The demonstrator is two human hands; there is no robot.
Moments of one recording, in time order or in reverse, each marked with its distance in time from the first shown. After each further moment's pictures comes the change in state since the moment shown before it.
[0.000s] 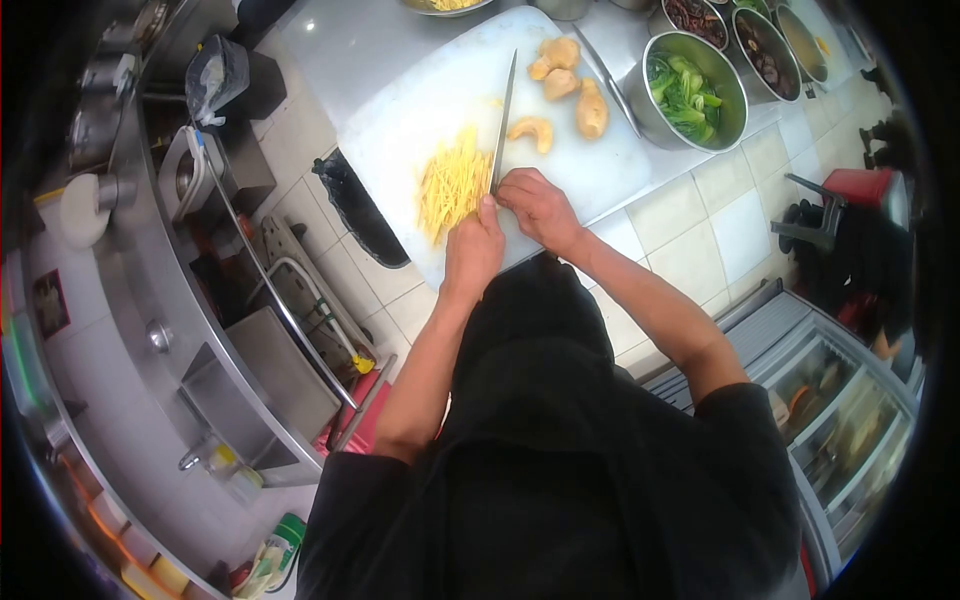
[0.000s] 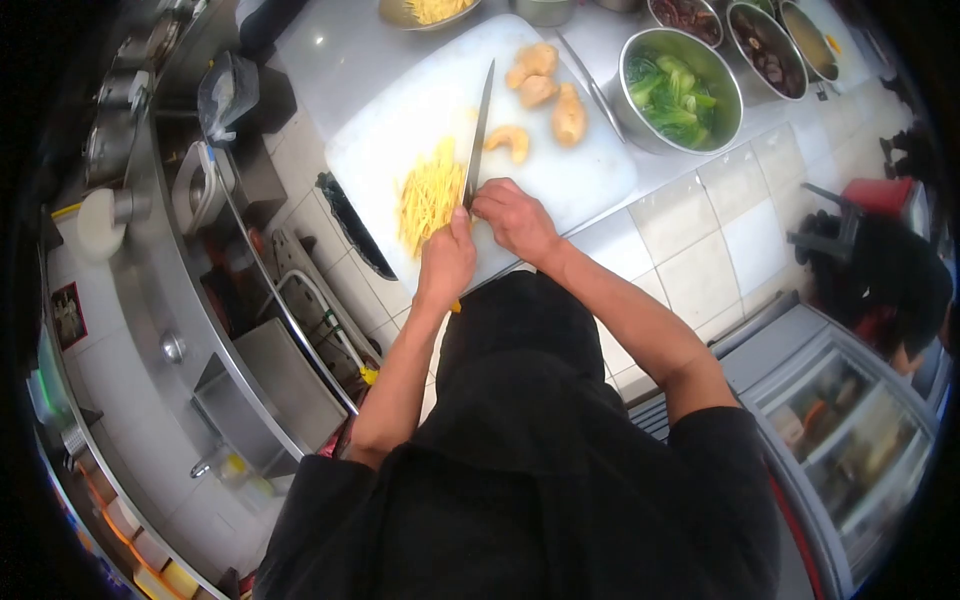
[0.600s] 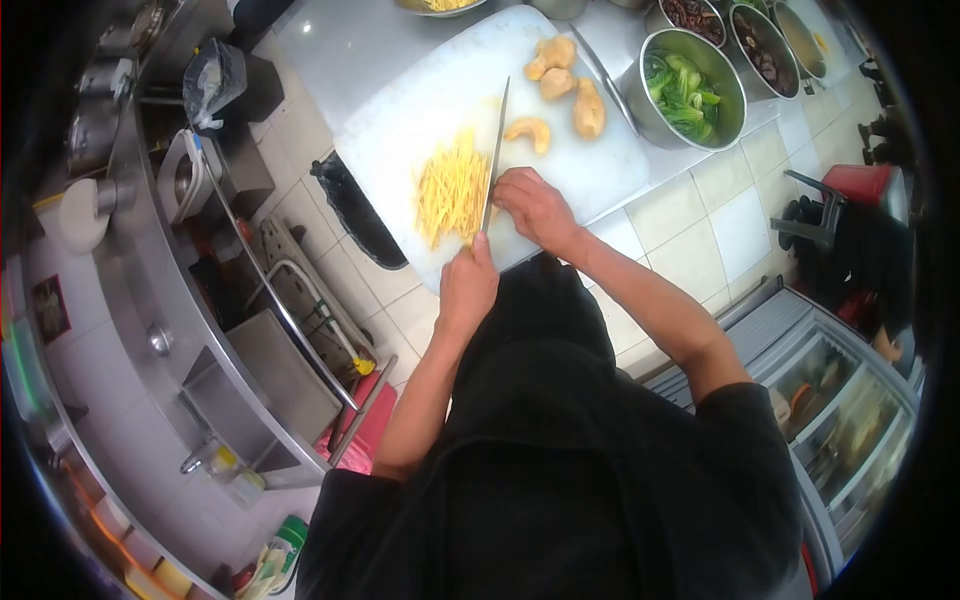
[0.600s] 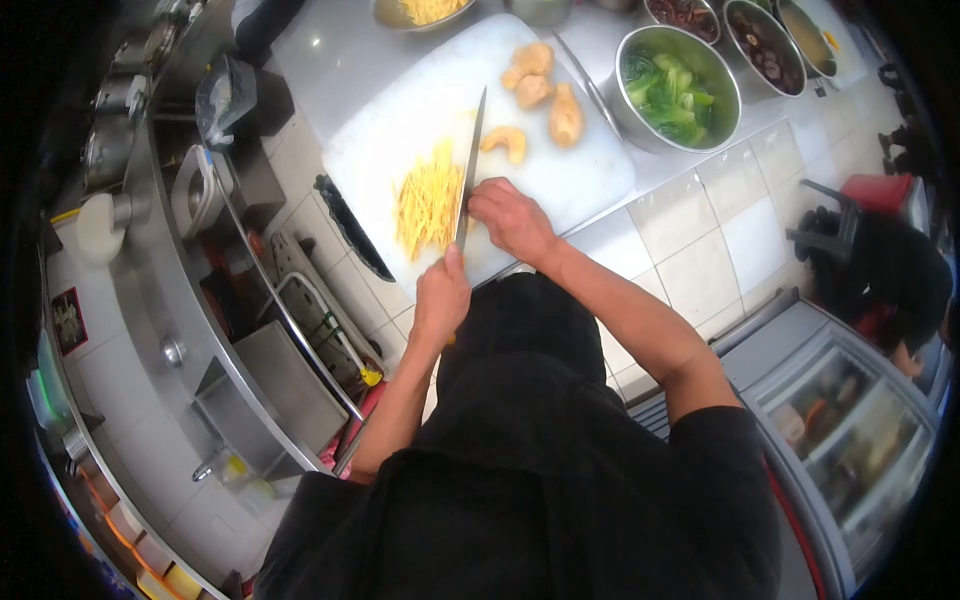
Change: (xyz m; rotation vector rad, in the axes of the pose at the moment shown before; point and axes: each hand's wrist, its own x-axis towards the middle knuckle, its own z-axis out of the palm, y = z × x) left_hand -0.031 -0.037 0.010 0.071 0.004 0.008; right_hand 0.002 -0.001 0.002 -0.019 -0.005 0.000
